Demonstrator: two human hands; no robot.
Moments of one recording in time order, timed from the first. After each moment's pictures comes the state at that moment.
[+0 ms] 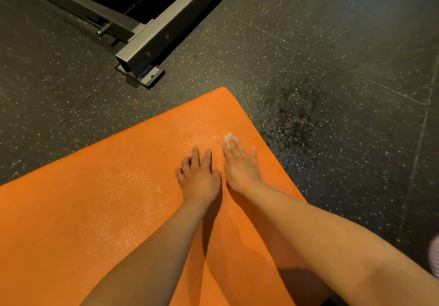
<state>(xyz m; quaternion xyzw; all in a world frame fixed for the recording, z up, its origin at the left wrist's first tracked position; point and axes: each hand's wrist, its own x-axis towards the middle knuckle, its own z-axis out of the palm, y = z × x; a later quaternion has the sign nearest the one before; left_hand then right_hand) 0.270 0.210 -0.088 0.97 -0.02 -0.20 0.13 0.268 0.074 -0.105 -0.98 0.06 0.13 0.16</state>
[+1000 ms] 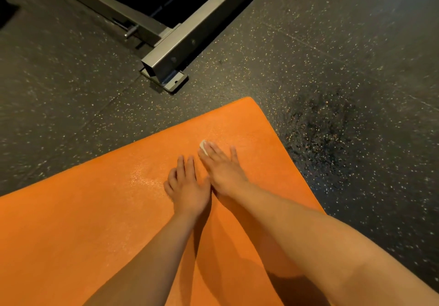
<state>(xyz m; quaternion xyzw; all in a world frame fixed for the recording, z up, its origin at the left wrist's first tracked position) 0.300 0.278 -0.099 0.96 0.09 -0.16 0.19 0.333 0.147 -0.104 -0.96 -0.14 0.18 0.16</state>
